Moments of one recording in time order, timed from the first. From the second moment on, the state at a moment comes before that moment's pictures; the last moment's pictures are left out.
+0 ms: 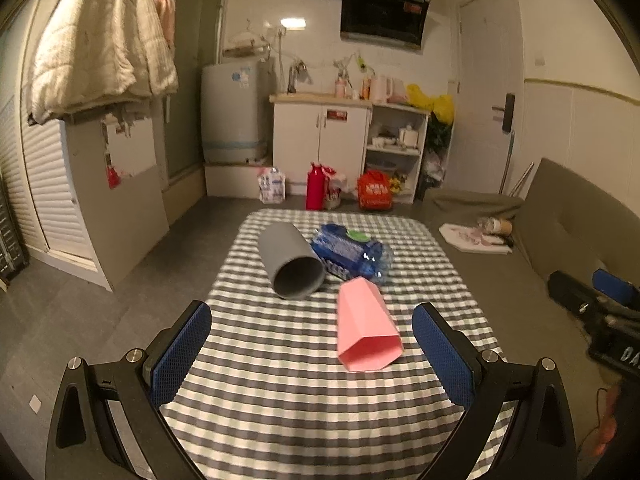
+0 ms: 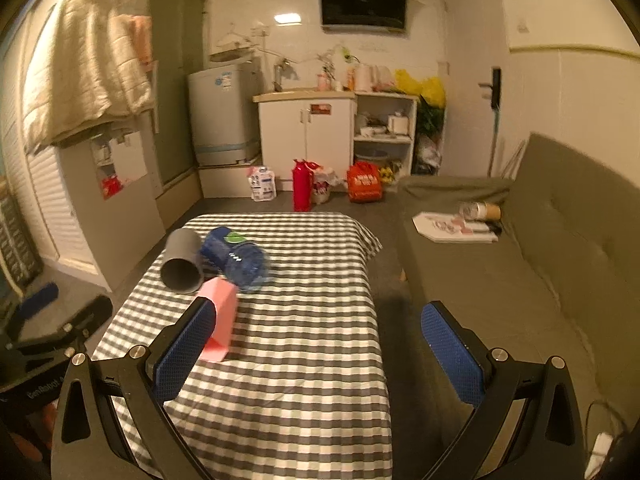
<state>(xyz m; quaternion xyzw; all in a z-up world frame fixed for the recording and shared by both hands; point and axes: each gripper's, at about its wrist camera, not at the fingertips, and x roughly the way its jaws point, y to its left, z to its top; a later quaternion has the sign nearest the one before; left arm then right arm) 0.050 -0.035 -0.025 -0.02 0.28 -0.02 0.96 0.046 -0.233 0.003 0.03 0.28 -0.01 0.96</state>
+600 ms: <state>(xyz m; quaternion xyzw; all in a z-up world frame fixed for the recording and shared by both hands) 0.147 -0.084 -0.117 -0.09 0.42 -0.07 0.90 0.088 -0.297 -0.043 0.07 0.36 -0.06 0.93</state>
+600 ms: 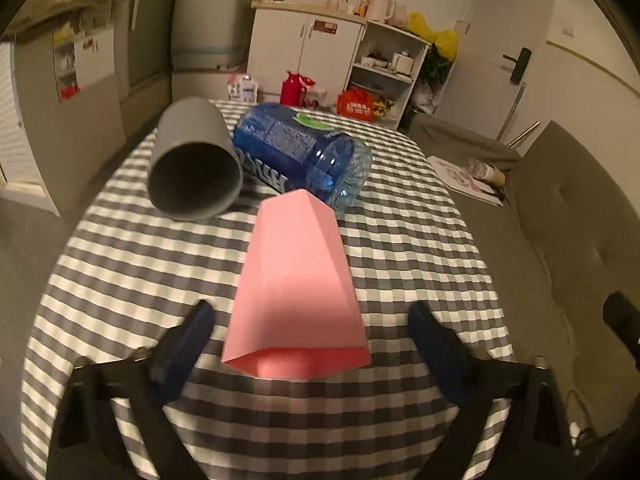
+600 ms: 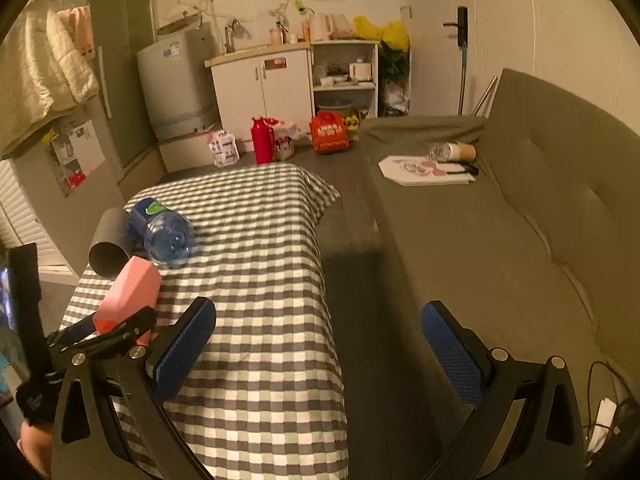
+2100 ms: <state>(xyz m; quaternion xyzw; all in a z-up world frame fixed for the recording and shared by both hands) 0.026 0.003 -0.039 -0.01 0.38 0.00 0.93 0.058 -0.212 -0.021 0.06 0.44 0.02 0.90</state>
